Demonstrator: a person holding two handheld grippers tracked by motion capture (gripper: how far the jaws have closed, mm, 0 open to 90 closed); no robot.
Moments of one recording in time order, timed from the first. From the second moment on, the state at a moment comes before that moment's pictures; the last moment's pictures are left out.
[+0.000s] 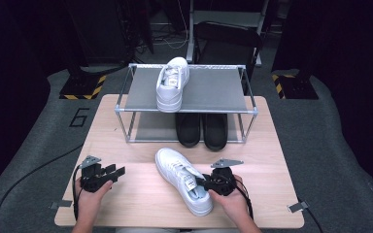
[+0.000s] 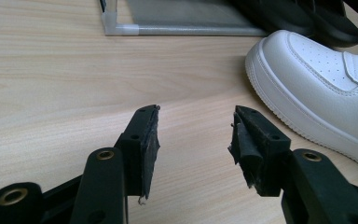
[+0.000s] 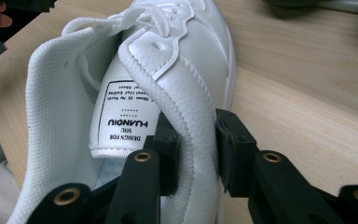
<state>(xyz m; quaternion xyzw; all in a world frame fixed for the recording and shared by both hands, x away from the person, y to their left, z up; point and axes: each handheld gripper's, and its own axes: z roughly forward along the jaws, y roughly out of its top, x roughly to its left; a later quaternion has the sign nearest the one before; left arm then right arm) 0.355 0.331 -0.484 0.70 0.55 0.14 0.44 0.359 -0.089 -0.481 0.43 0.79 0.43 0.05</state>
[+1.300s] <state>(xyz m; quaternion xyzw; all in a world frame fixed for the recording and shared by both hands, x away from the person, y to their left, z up) 0.352 0.339 -0.487 0.69 0.56 0.15 0.43 0.349 -0.094 -0.478 0.46 0.76 0.45 0.06</state>
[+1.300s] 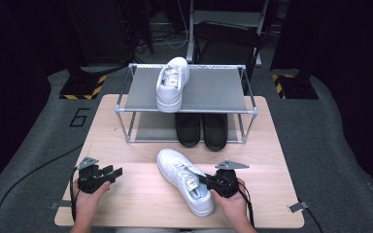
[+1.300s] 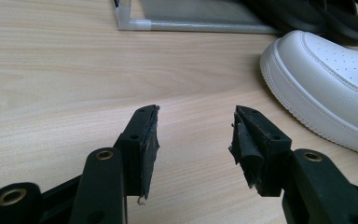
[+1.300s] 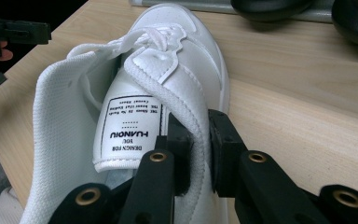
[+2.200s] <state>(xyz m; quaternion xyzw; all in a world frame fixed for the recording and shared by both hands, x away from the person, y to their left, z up) 0.351 0.340 -0.490 0.69 0.56 0.15 0.43 0.342 -0.107 -0.459 0.46 0.74 0.48 0.07</state>
